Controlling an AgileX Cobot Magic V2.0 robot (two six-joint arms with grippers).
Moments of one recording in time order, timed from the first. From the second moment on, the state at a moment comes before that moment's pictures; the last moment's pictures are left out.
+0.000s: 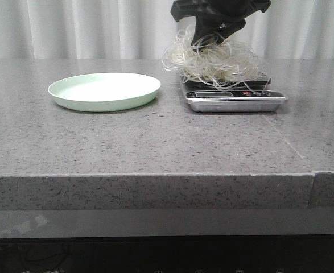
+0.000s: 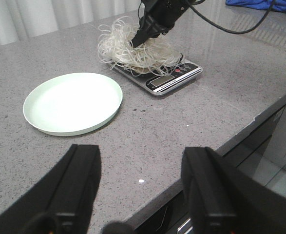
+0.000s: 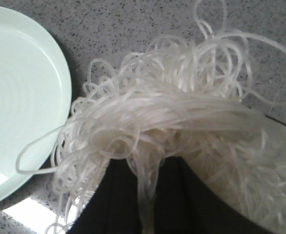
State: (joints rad) left arm -0.70 0.43 -0.68 0.05 0.63 -0.04; right arm 0.40 1.92 -1.72 0.02 0.67 -0.08
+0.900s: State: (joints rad) left arm -0.70 0.43 -0.68 0.04 0.63 -0.04; right arm 0.57 1.88 -2.12 0.08 0.70 -0.08
